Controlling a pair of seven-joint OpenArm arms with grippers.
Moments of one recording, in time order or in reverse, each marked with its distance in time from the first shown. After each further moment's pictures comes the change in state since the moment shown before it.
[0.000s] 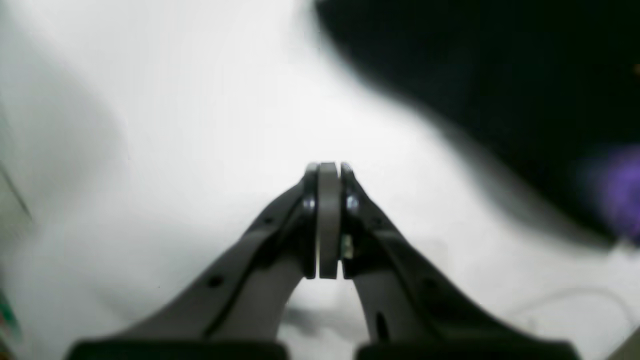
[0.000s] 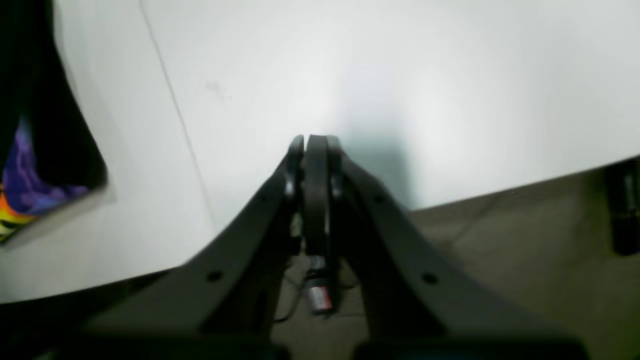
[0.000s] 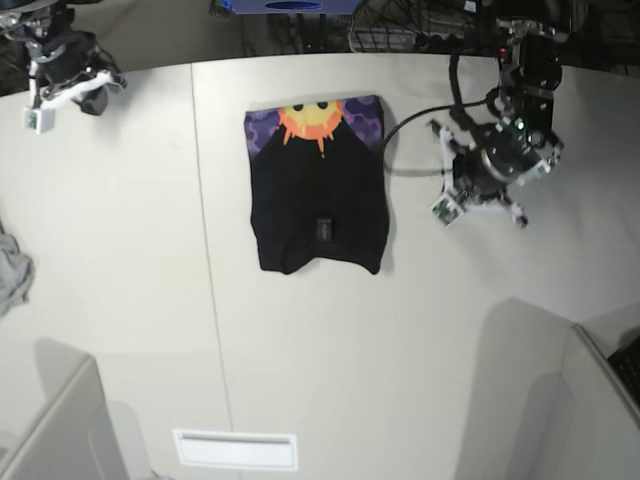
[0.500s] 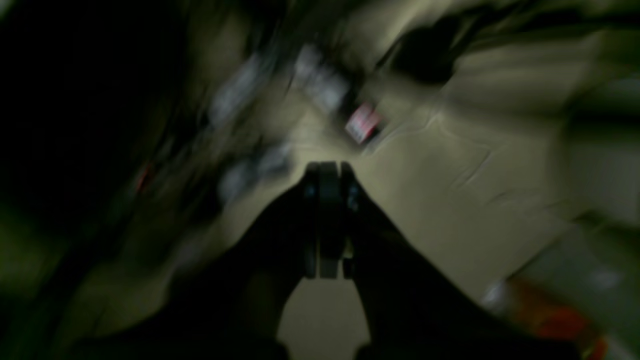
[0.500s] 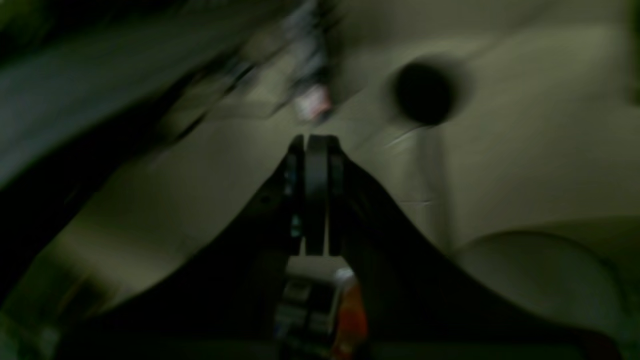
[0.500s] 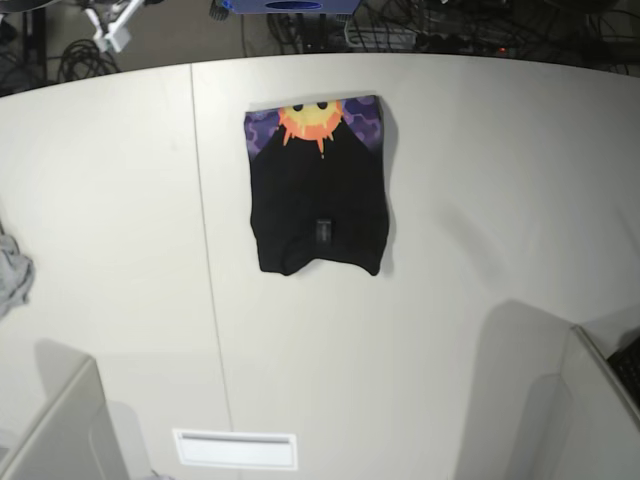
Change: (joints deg) left arm 47.8 -4.7 4.1 -11.3 10.2 13.4 -33.4; right arm -10.4 2.4 -15.3 -5.1 -2.9 3.7 -18.5
